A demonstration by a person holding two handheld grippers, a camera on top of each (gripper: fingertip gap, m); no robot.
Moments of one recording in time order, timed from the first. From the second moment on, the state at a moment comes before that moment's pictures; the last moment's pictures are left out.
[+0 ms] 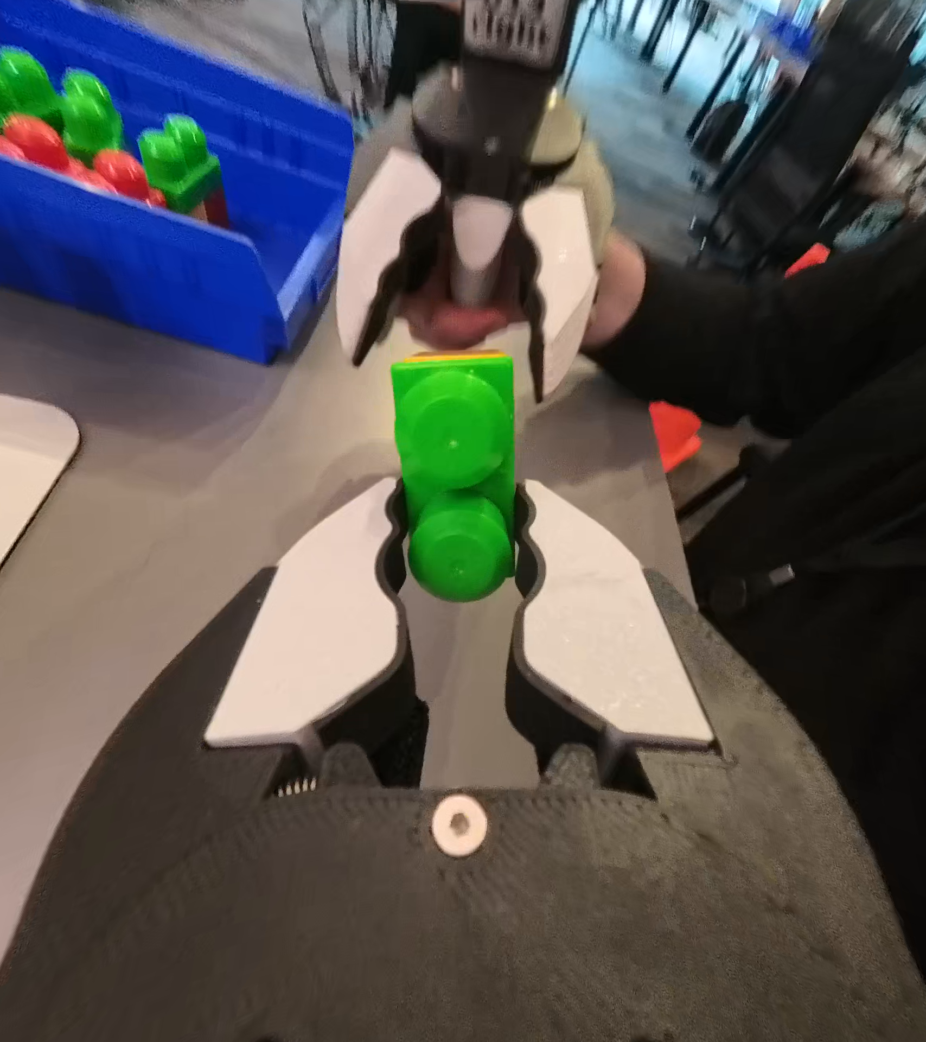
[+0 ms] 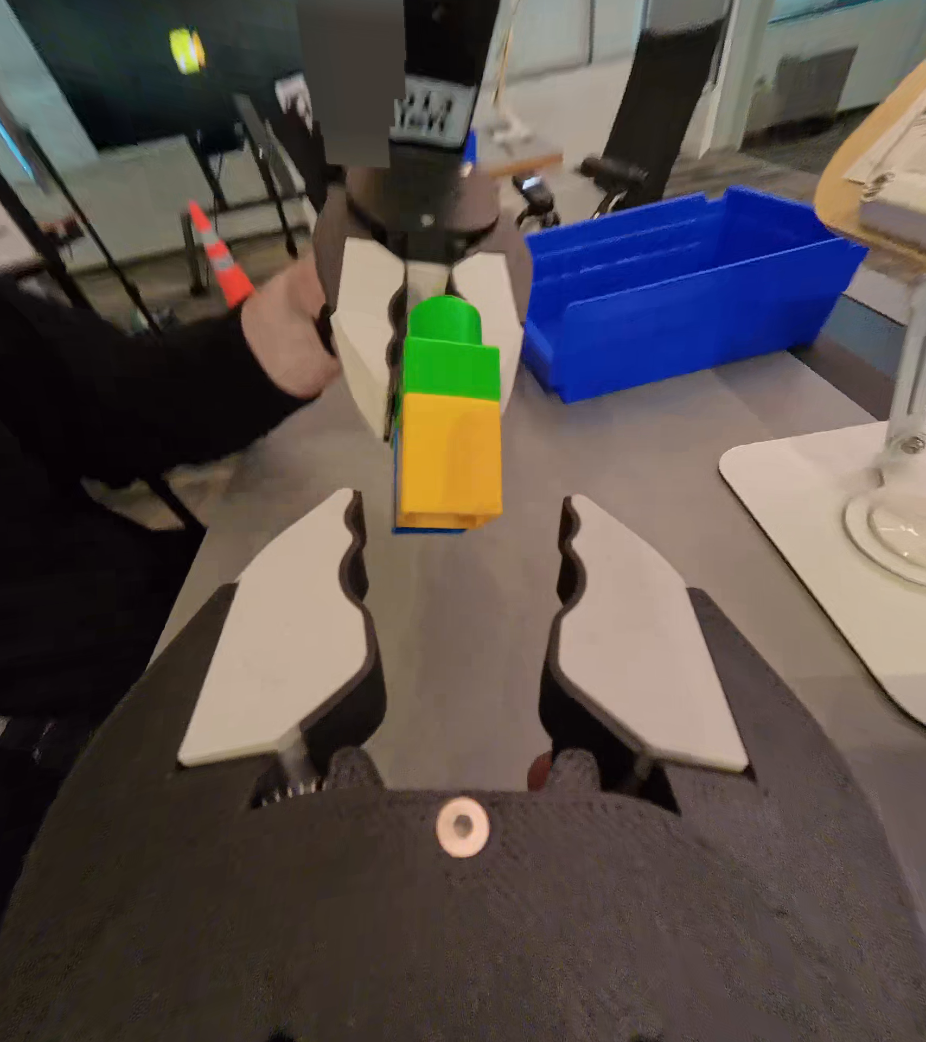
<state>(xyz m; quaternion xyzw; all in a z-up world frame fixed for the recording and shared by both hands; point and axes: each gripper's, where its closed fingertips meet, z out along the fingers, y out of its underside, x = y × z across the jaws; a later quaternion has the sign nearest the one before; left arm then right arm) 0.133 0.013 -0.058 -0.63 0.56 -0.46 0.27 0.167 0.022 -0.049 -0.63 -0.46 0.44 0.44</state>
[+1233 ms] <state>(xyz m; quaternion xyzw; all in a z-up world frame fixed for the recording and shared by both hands) 0.141 -0.012 -0.033 -0.52 0.25 -0.81 0.10 0.144 0.006 -0.047 -0.46 -0.61 0.12 0.63</state>
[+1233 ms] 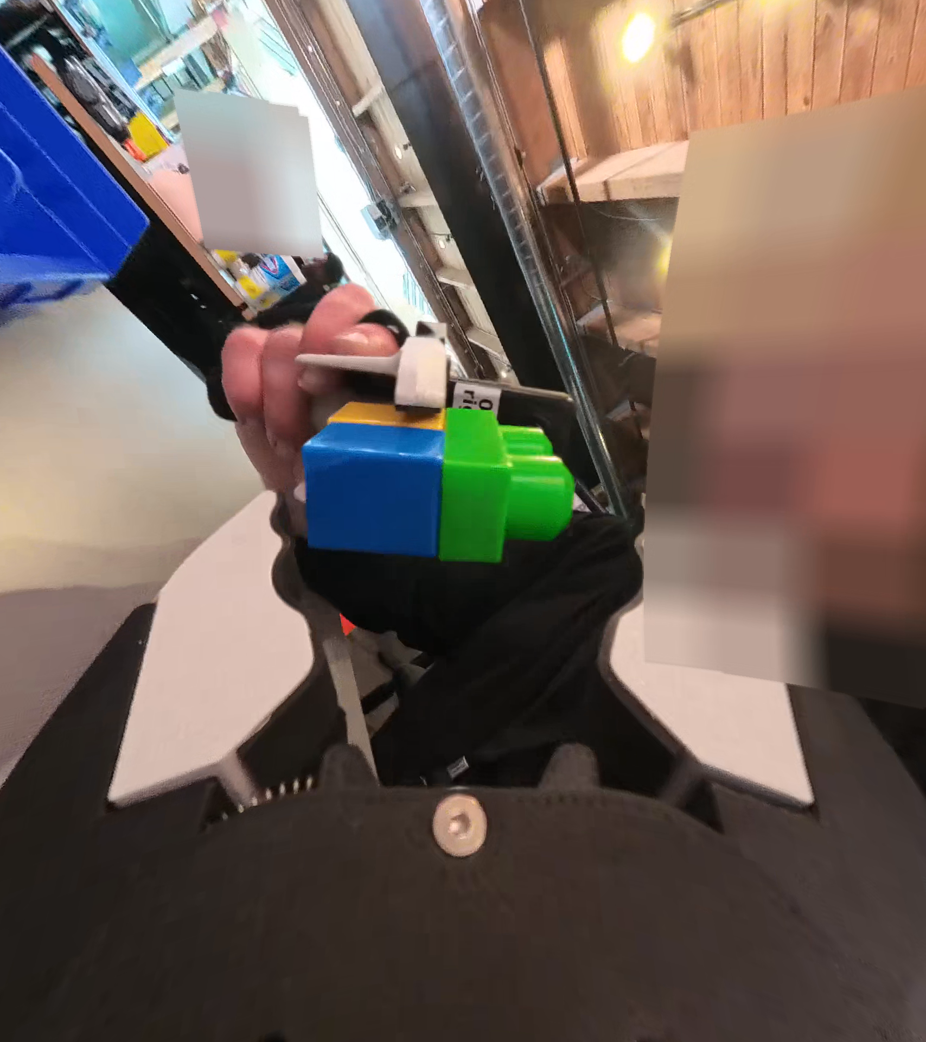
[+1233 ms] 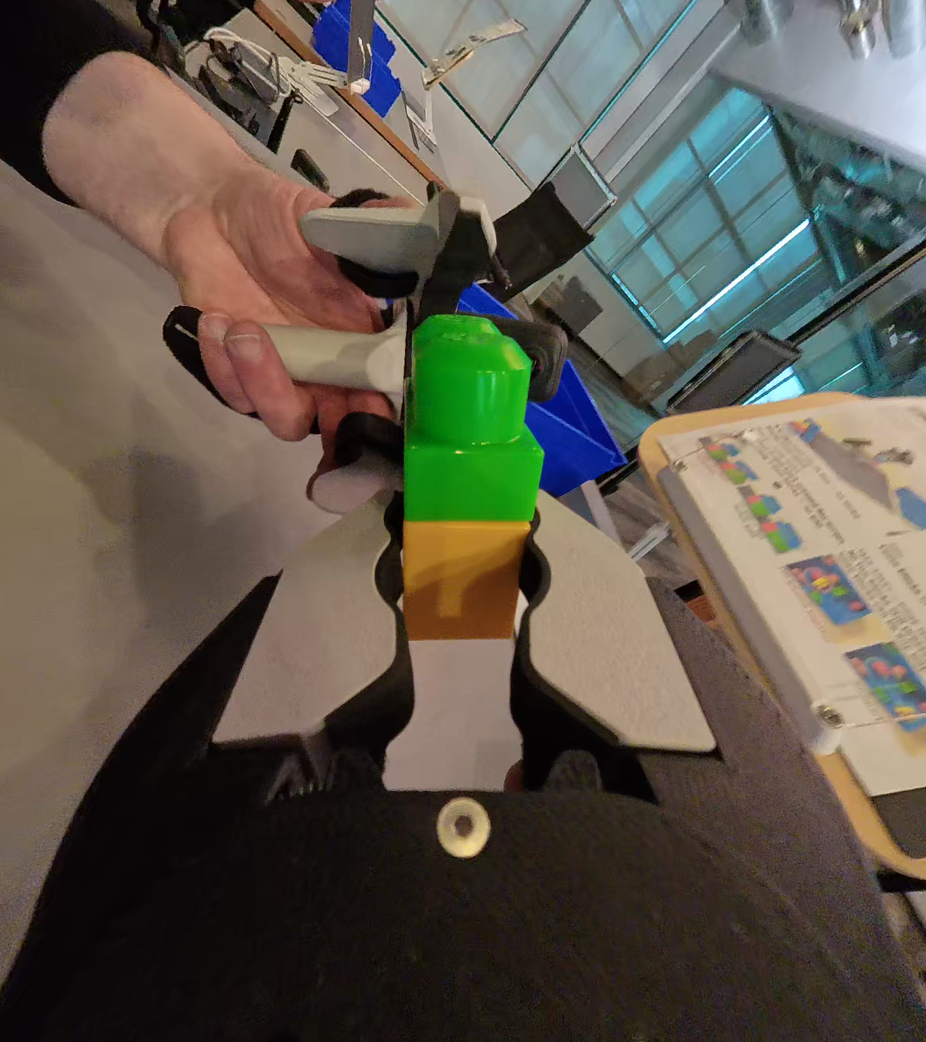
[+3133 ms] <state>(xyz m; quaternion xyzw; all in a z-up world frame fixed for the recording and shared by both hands) 0.151 0.014 -0.037 -0.55 0.39 -0.64 0.38 0.148 0.014 -0.049 -0.58 -0.41 0.55 0.44</state>
